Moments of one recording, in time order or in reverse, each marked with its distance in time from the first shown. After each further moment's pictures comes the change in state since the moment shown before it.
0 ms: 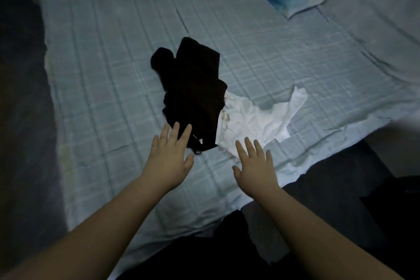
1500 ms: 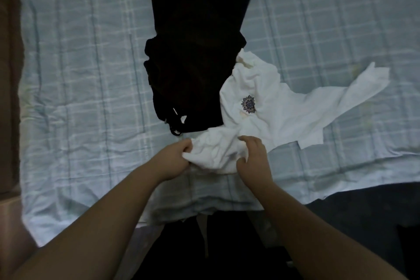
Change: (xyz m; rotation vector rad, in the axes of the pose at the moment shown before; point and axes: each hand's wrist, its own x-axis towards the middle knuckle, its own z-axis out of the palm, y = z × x) left_hand 0.145 0.068 0.196 -0.638 -0.381 -0.431; right_hand 0.182 0.159 0.155 0.810 -0.104 -0.105
